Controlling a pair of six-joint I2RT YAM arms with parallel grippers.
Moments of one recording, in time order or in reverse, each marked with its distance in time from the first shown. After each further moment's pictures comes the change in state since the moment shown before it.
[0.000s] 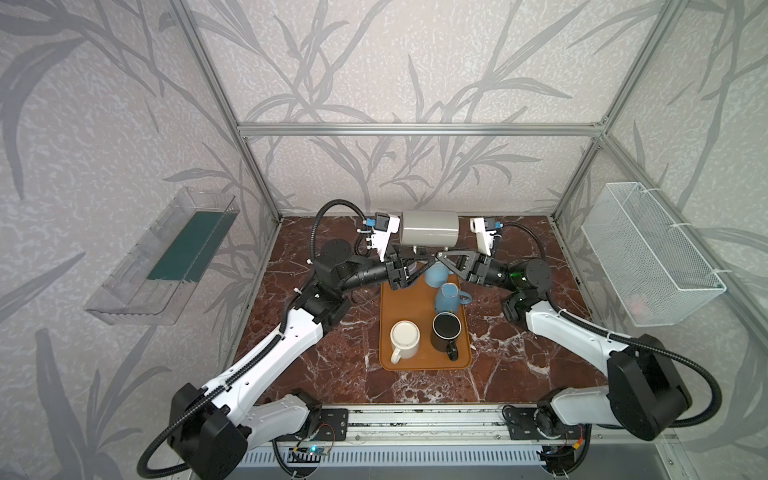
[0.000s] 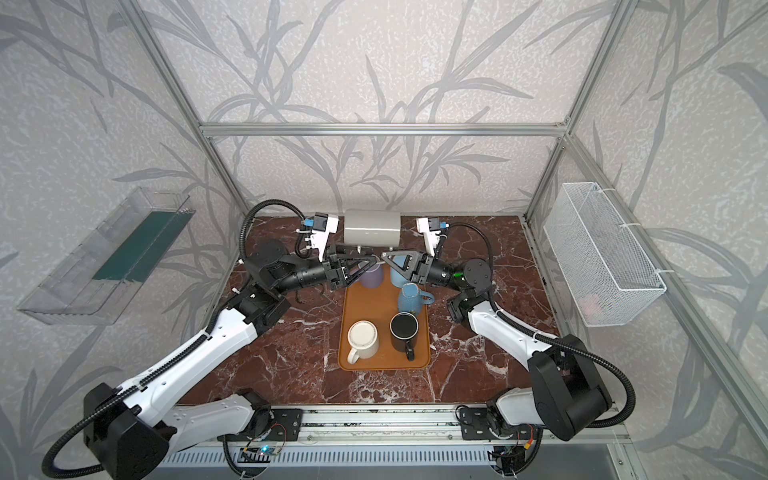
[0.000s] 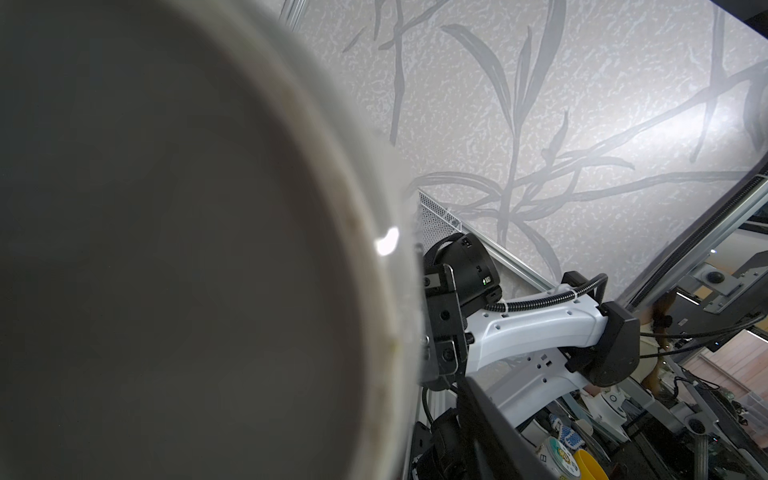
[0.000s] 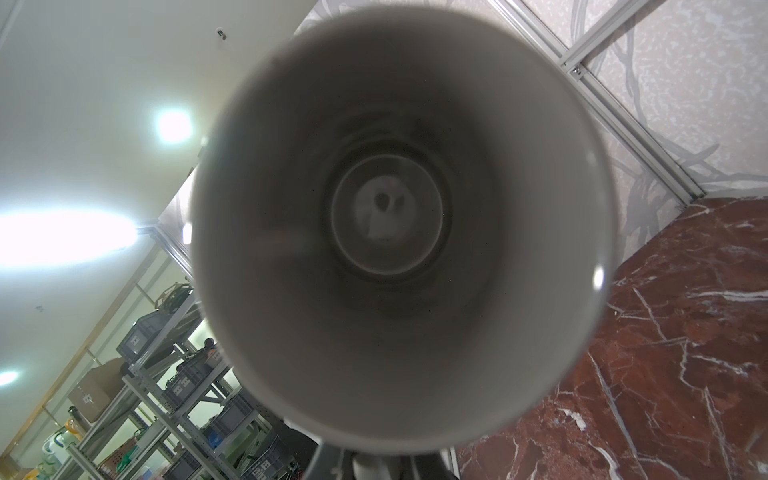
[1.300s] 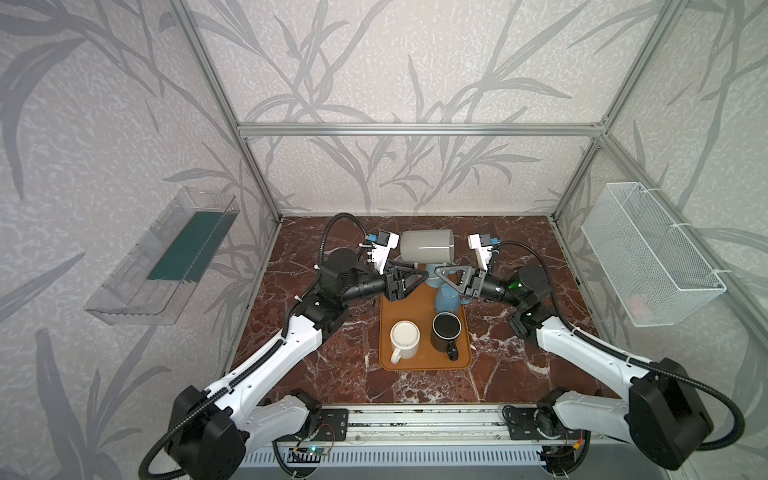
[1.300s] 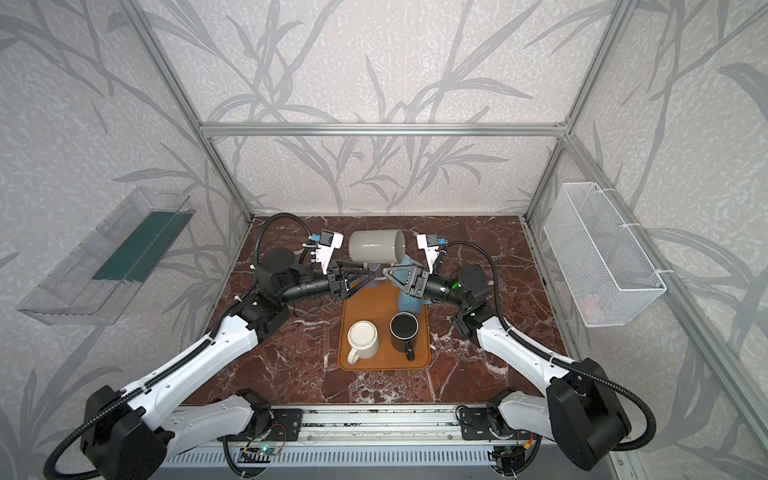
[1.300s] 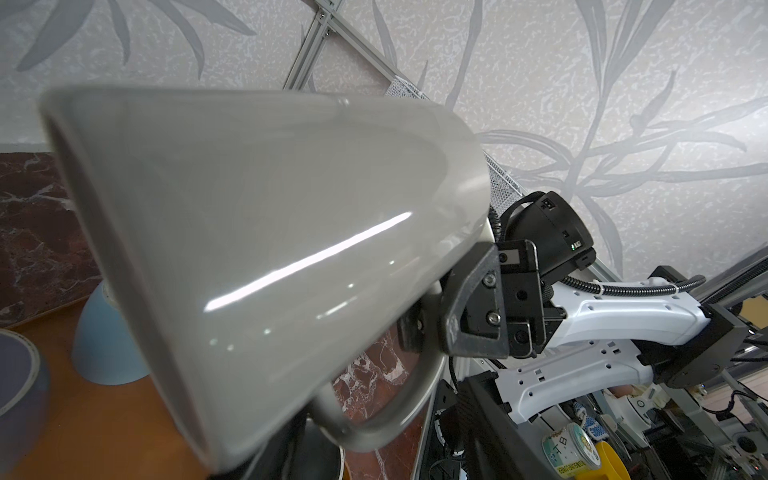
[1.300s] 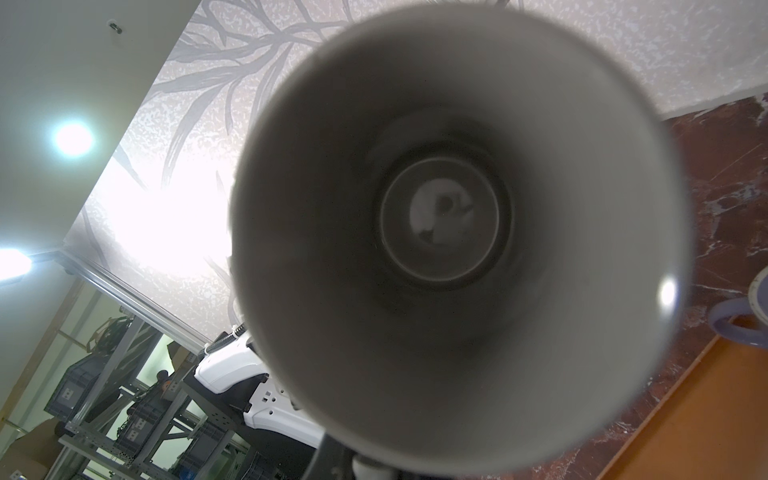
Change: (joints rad) left arm 0.026 -0.019 -0.097 -0.126 -0.048 0.053; right arm 0.041 -0.141 -0.089 -0.342 0.088 -0.152
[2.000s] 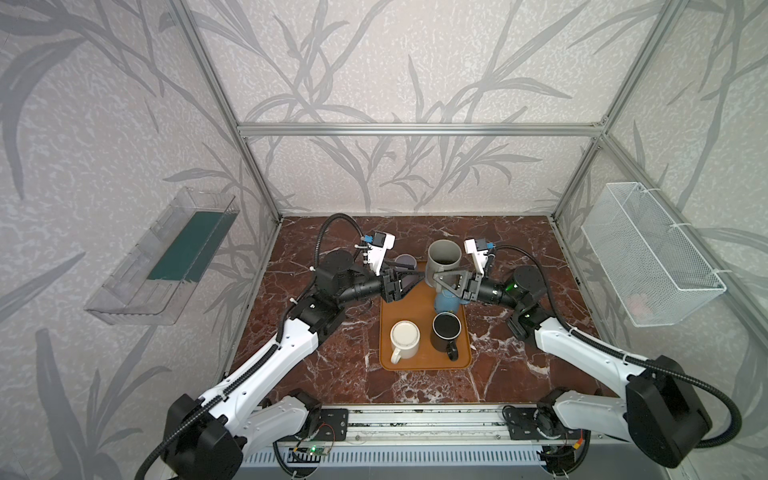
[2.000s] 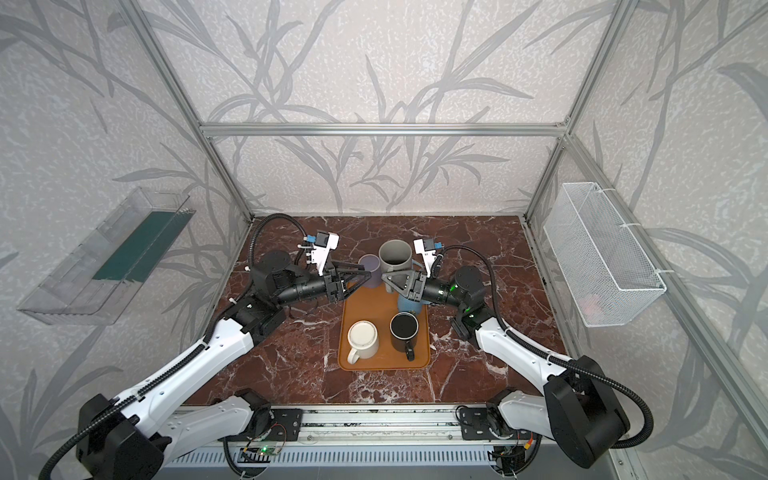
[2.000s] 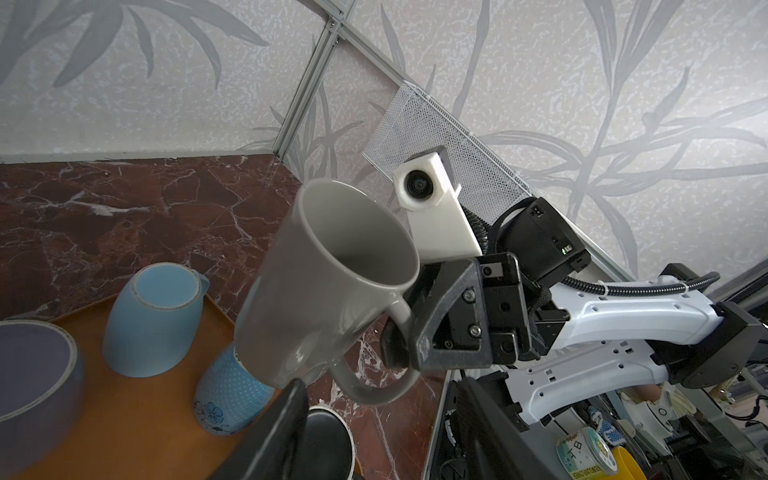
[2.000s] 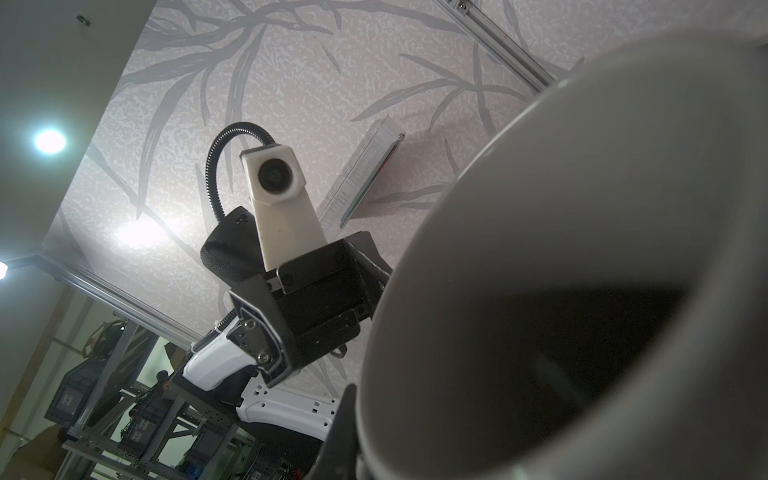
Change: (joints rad) left arm 0.012 -0.033 -0.003 -0.037 -0.020 0.029; right arm 0.005 0.010 -0.023 -0.056 -0.002 -0.021
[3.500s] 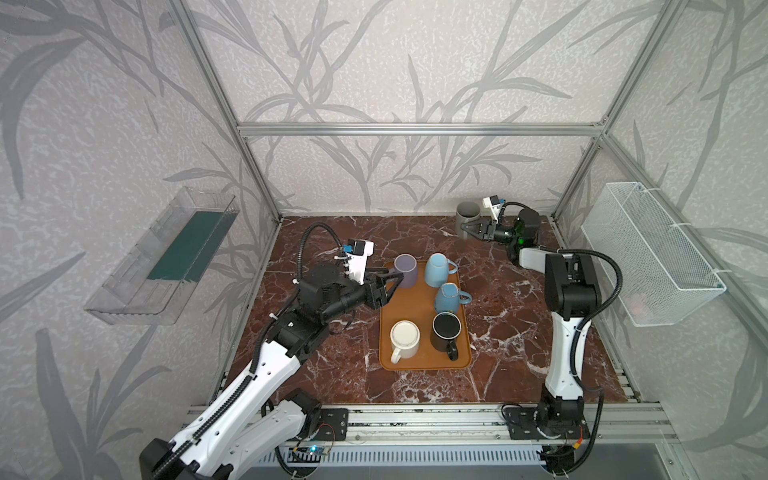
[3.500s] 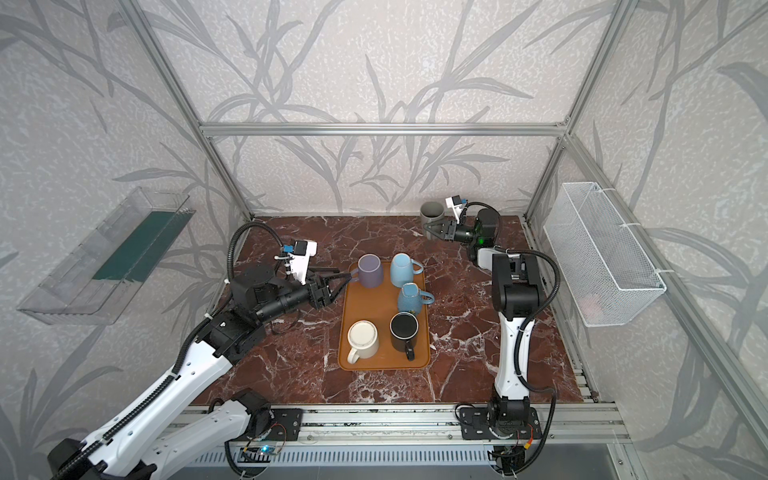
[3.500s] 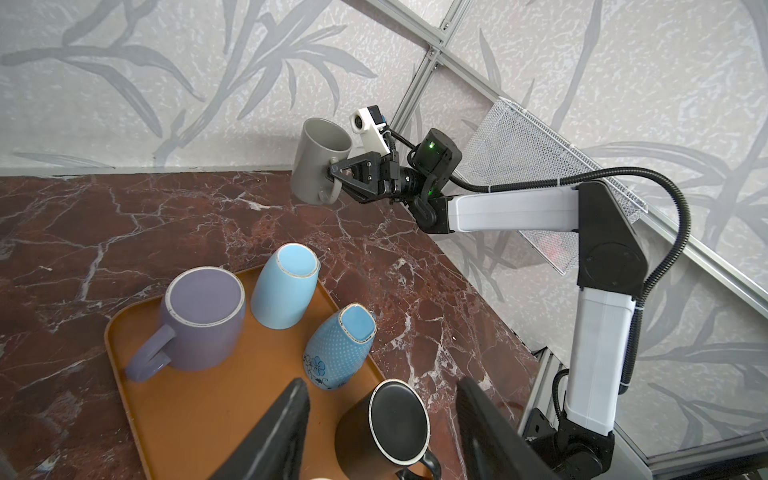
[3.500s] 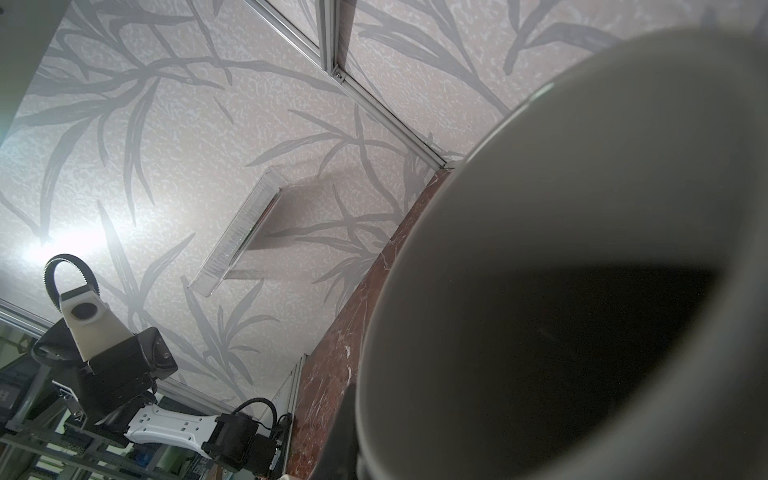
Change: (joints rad) left arm 0.011 -0.196 -0.027 -0.267 -0.291 0.101; right arm -0.521 1.077 0.882 0.143 -0.562 -0.072
